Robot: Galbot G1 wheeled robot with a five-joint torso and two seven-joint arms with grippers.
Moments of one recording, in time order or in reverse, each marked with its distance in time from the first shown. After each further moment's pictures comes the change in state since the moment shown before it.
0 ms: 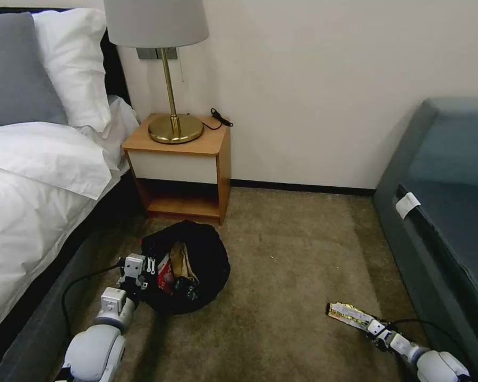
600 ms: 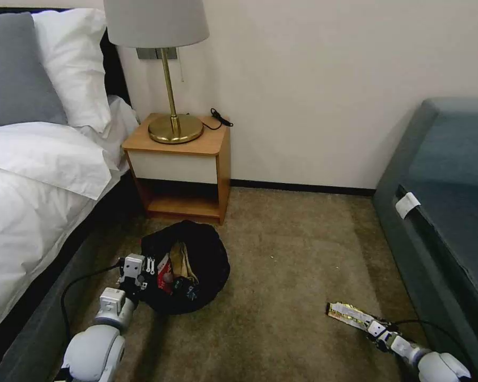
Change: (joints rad) left arm 0.012 -0.008 -0.005 -0.002 0.003 -0.005 0.002; right arm -0.002 0.004 0.011 -0.004 0.001 0.014 -0.009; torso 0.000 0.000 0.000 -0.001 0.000
